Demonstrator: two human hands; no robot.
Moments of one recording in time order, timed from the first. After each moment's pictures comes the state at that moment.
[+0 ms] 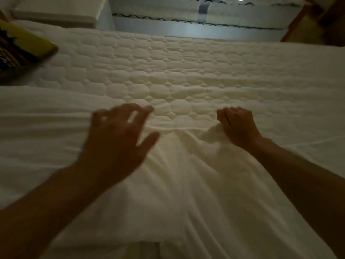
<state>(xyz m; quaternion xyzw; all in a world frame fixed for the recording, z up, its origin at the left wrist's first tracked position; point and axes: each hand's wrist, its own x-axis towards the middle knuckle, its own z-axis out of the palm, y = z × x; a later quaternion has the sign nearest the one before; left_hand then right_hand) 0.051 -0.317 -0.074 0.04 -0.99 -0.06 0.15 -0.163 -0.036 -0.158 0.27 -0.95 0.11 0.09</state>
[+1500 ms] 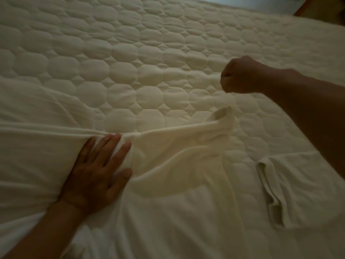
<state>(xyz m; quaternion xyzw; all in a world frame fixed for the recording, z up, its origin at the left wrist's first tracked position) 0.023 -0.266 -0.232 -0.01 -1.00 -0.07 0.07 -0.308 -0.038 -0.085 0.23 -0.95 -0.02 -0.21</state>
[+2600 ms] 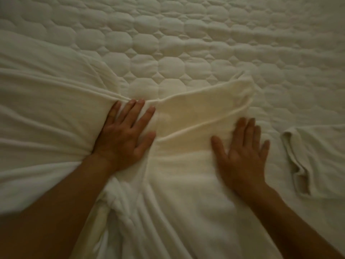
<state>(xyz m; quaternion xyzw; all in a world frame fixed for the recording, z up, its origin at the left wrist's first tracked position) 0.025 -0.266 -0.237 0.01 -1.00 -0.02 0.05 -0.052 0.024 -0.213 0.06 -0.99 0.08 -0.12</state>
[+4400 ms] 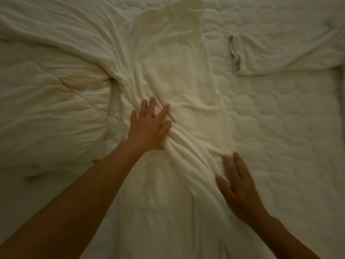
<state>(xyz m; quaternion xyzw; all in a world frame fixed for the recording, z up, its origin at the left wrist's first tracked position) 0.279 -0.010 -0.172 0.12 -0.97 -0.14 -0.16 0.319 0.318 -0.171 0.16 -0.93 0.23 -0.22</state>
